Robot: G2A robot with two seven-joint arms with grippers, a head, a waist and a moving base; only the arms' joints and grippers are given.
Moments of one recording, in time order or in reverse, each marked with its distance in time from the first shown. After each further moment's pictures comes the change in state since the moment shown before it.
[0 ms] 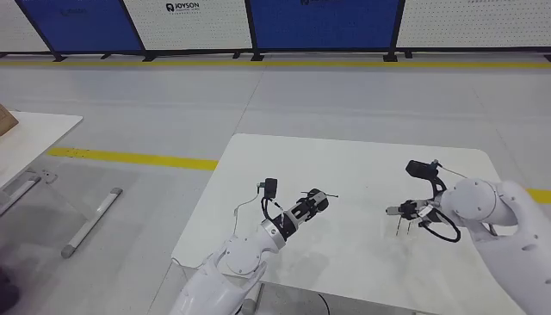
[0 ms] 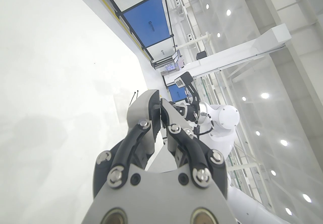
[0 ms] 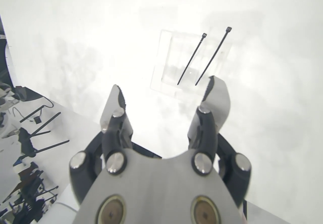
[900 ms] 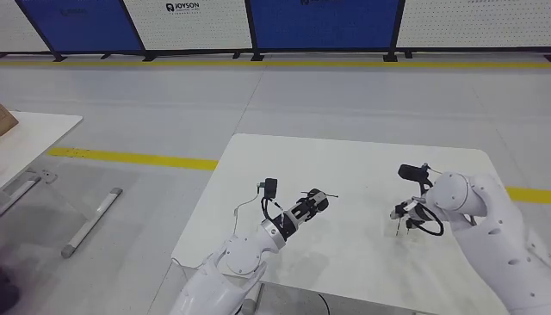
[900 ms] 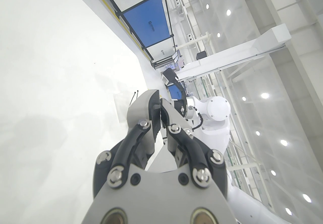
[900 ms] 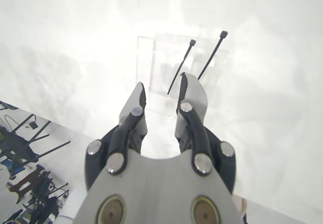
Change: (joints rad) left arm 0.000 0.000 0.000 0.000 0.000 0.000 0.000; right arm 0.049 -0.128 -0.013 0.187 -0.153 0.000 0.054
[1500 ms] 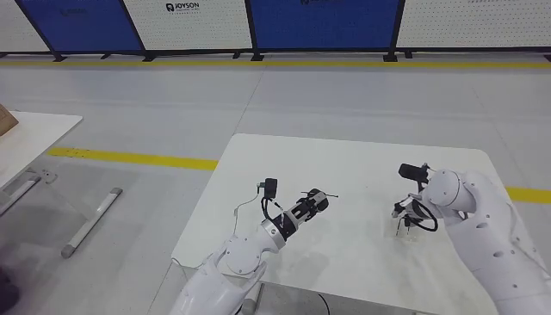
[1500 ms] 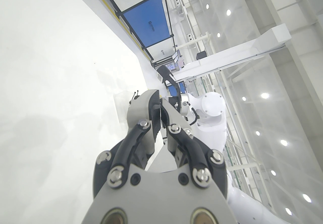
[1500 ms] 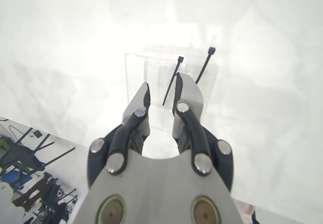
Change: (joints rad) left arm 0.000 0.000 0.000 0.000 0.000 0.000 0.000; right arm 0.009 -0.075 0.049 0.098 -0.096 0.000 0.000
